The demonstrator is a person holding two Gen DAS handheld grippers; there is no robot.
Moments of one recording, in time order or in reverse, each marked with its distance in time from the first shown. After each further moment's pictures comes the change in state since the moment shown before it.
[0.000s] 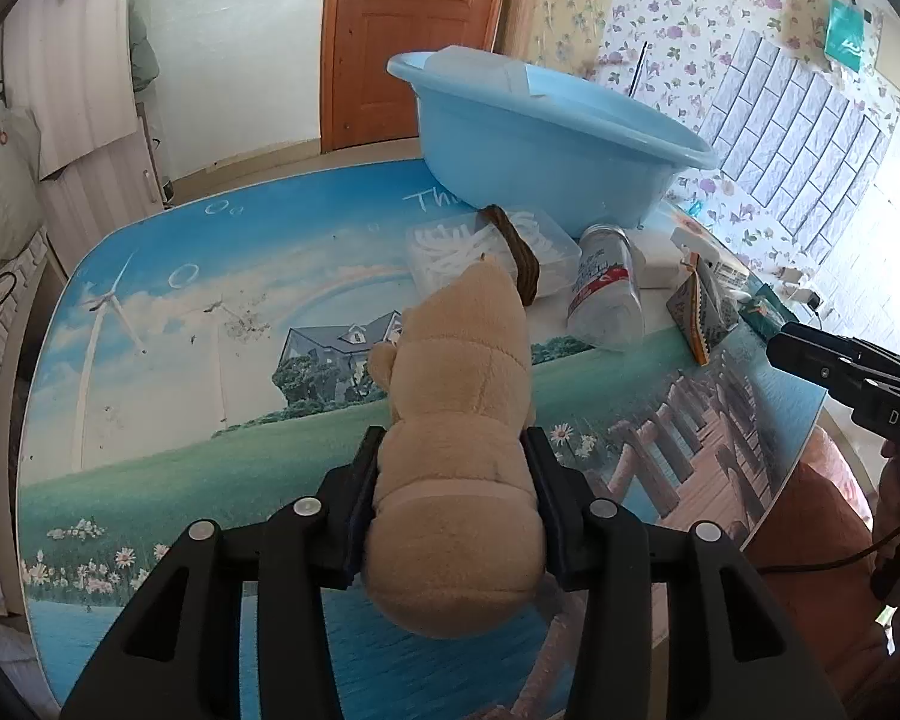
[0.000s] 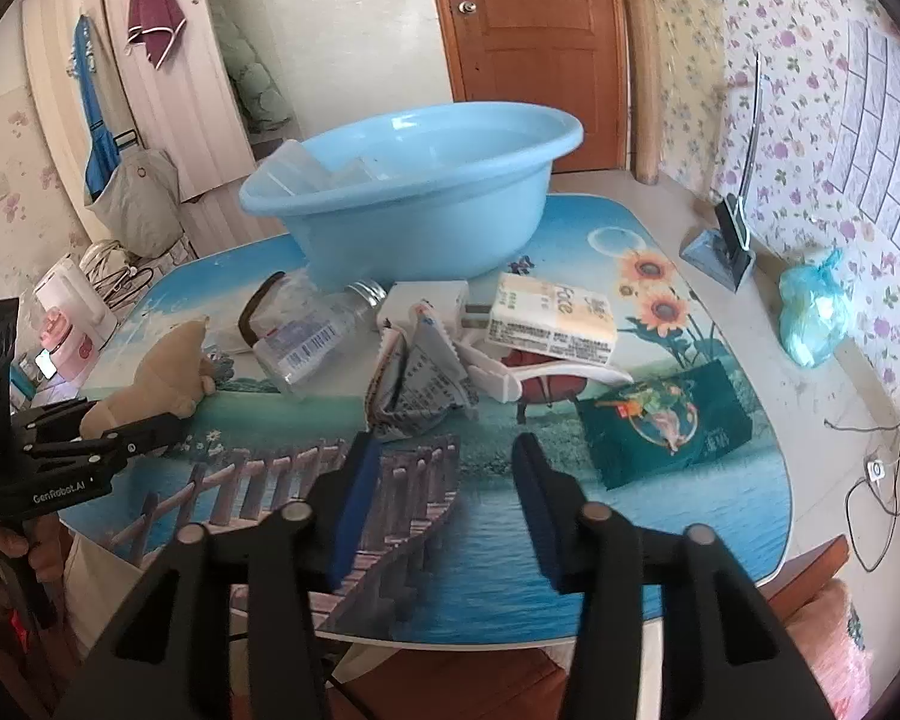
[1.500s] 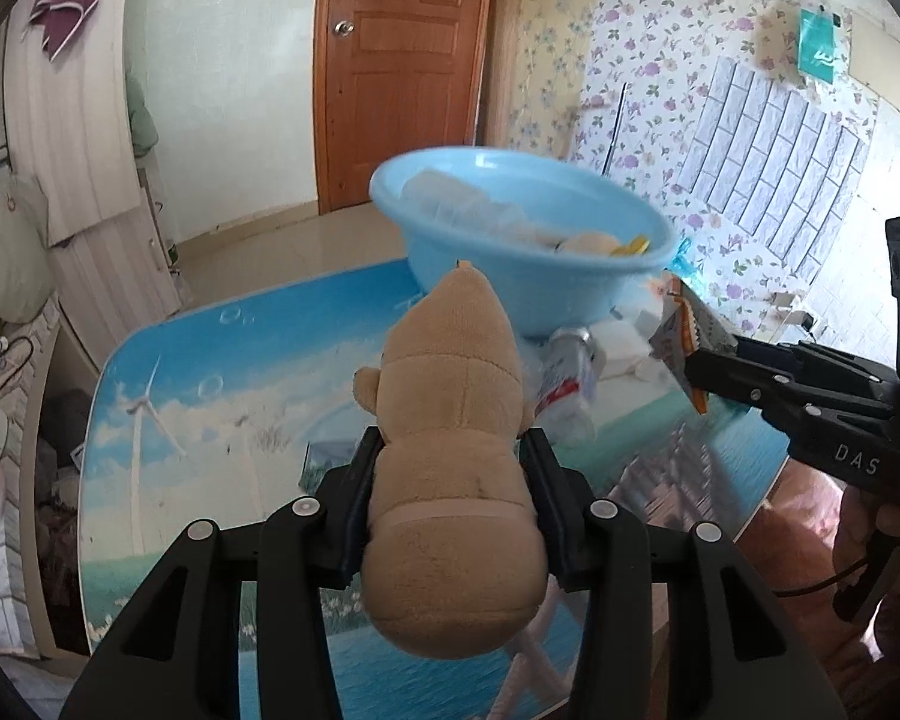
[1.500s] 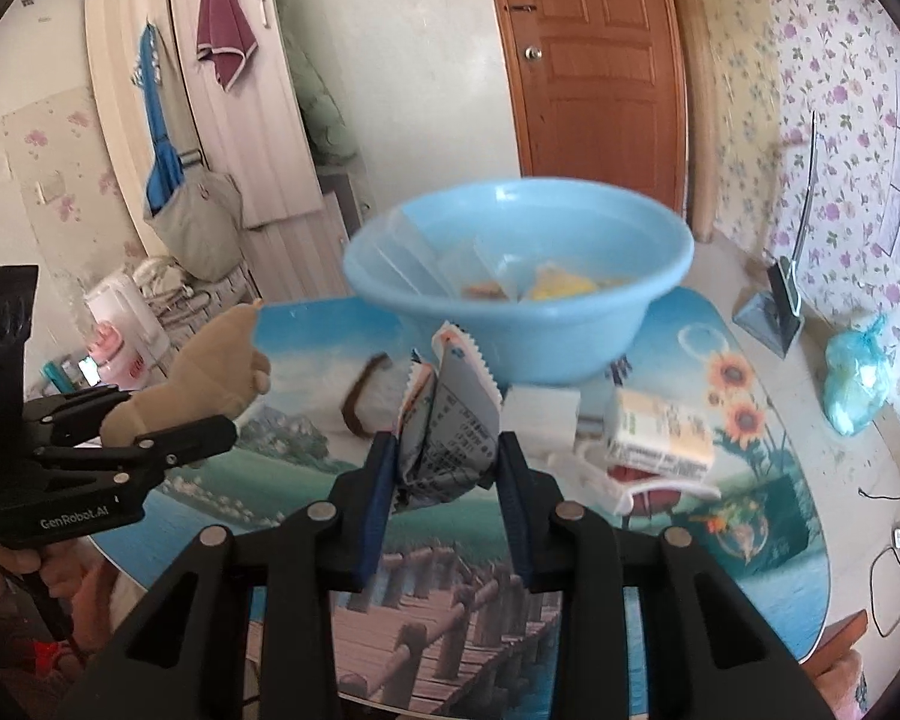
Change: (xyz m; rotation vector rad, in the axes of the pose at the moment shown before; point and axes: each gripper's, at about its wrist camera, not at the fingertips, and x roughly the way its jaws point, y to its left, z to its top) left arm -0.044 -0.015 0.039 0.061 -0.132 0.010; right arm -0.015 0.050 0.036 -0.090 -0.128 0.123
